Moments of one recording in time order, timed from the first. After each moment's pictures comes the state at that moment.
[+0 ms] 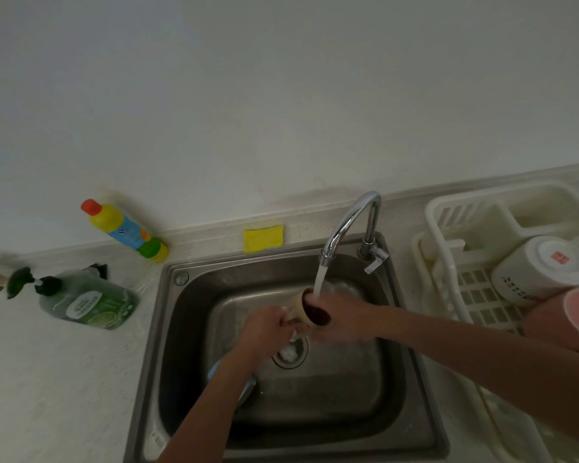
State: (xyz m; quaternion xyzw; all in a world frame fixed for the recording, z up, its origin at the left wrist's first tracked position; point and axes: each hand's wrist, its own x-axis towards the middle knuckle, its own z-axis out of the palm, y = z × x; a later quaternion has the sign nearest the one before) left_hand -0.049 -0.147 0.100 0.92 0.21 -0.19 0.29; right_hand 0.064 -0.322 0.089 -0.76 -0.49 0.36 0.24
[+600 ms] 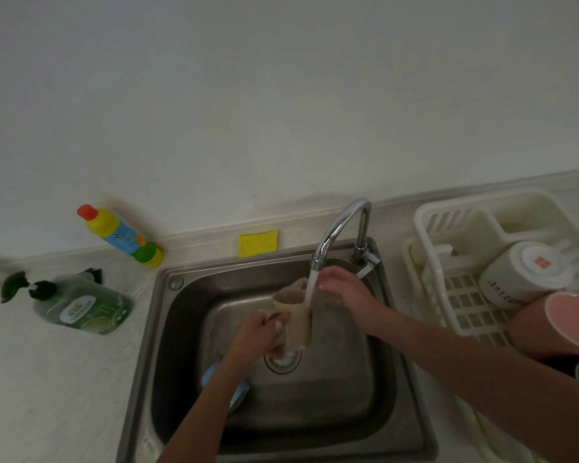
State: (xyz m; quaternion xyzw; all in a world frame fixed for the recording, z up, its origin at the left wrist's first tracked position) left_hand -0.063 -0.152 0.104 0.76 0.34 -0.12 0.54; right_hand 0.076 -0.329 0.090 -0.65 -0.11 0.39 0.64
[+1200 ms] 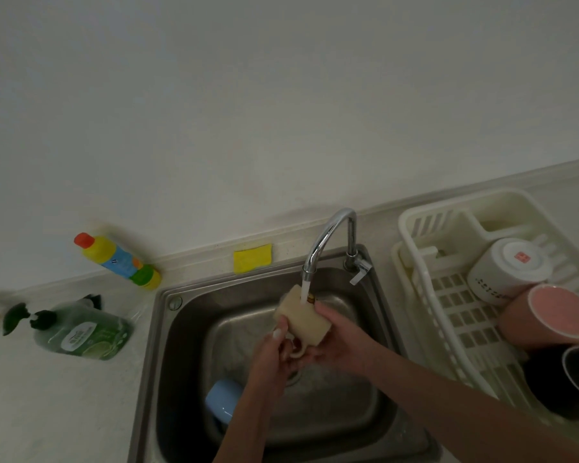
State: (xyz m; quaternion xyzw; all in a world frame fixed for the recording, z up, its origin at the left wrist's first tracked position) left_hand -0.066 -0.204 0.111 0.47 0.41 -0.02 0.78; right_hand 0.027 -0.332 0.062 -0.38 0.13 0.55 0.73
